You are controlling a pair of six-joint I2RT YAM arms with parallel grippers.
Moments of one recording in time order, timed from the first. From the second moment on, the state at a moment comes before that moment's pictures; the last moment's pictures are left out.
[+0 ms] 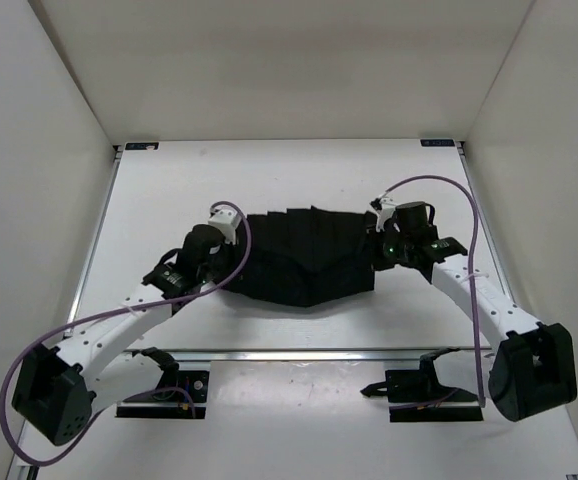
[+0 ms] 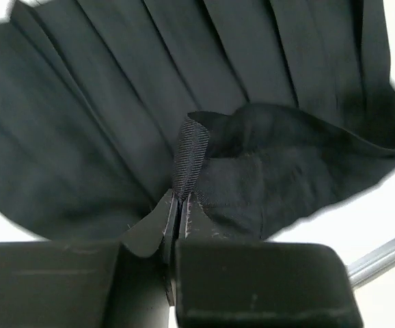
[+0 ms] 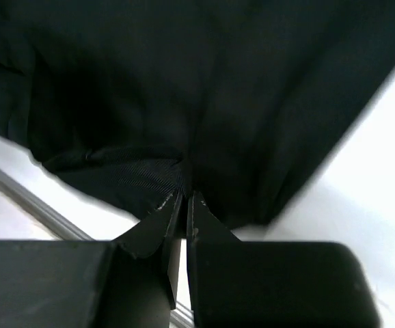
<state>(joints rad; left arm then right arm) -0.58 1.05 0.67 -0.22 -0.03 -0.32 0.28 1.19 0.80 -0.45 -0.37 0.16</state>
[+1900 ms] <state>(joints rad) -0.39 1.46 0.86 0.02 -0.17 -0.65 0.33 2.26 1.86 -0.40 -0.71 0.12</state>
